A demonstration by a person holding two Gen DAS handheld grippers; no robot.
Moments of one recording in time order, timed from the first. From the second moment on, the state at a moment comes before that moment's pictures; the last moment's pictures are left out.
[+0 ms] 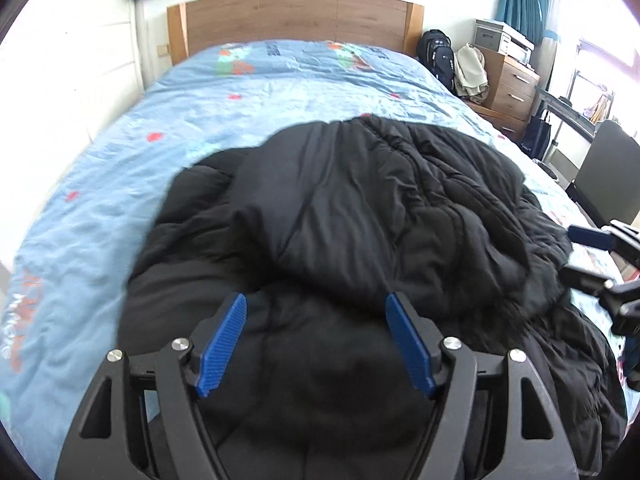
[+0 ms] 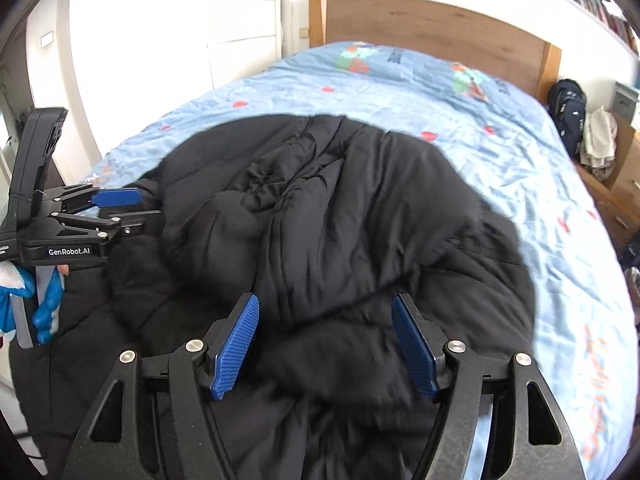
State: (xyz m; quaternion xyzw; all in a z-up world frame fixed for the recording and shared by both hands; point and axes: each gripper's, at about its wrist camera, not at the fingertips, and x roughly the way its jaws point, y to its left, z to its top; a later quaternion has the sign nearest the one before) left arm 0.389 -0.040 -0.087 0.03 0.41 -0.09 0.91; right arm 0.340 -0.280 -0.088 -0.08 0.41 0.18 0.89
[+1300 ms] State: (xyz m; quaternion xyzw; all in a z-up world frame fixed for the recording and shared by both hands) left arm 0.056 0.173 -0.017 -0.07 0.47 0.03 0.88; right arm 0.009 -0.481 -0.023 0.16 0.41 0.04 0.90
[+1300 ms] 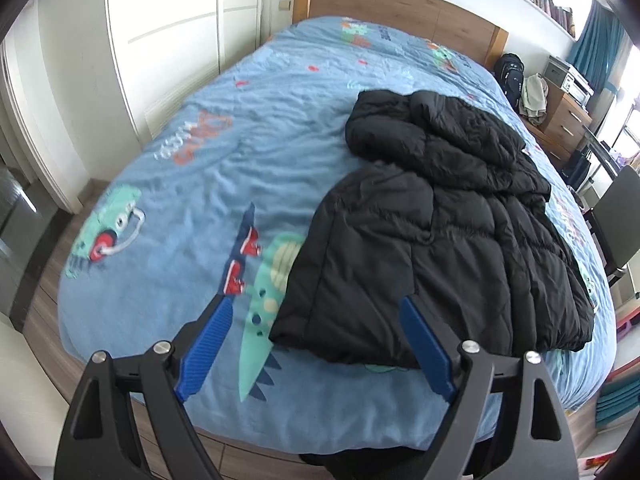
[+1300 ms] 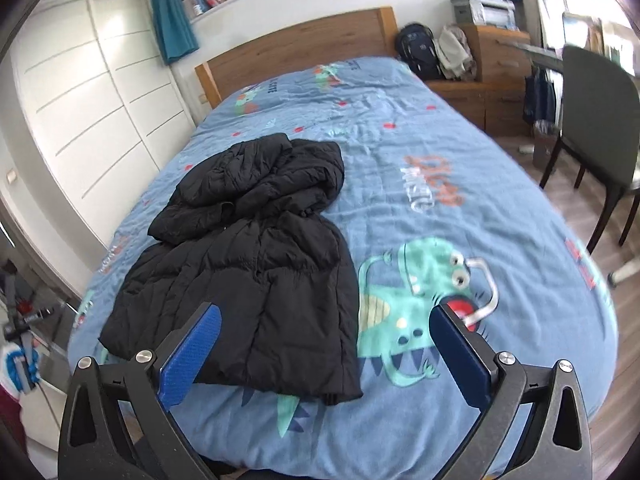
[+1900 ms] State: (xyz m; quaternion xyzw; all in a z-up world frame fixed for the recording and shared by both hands) left arm 0.149 0.216 -0.163 -0.20 0.53 -0.05 0.82; right arm 0.092 -0.473 -0.181 0.31 0.54 0.10 0.78
